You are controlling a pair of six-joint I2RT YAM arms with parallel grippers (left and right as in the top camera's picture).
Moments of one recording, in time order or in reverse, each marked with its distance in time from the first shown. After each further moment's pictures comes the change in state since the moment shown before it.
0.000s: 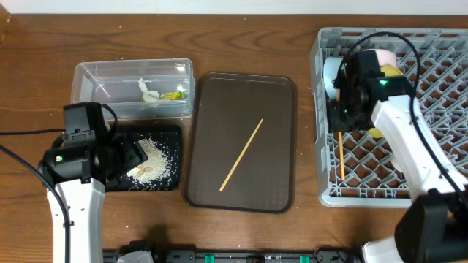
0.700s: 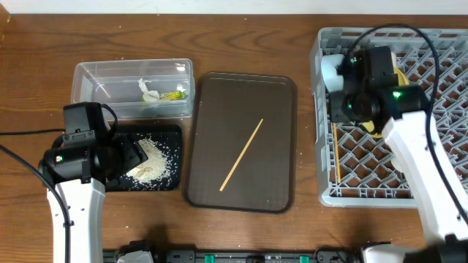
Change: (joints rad) left arm 0.000 0.000 0.000 0.000 0.000 0.000; right arm 0.050 -0.181 0.010 0.126 -0.071 0.000
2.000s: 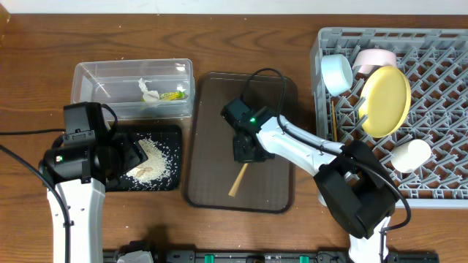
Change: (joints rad) left arm 0.000 0.000 0.000 0.000 0.000 0.000; right arm 0.552 0.535 0.018 0.107 0.029 0.589
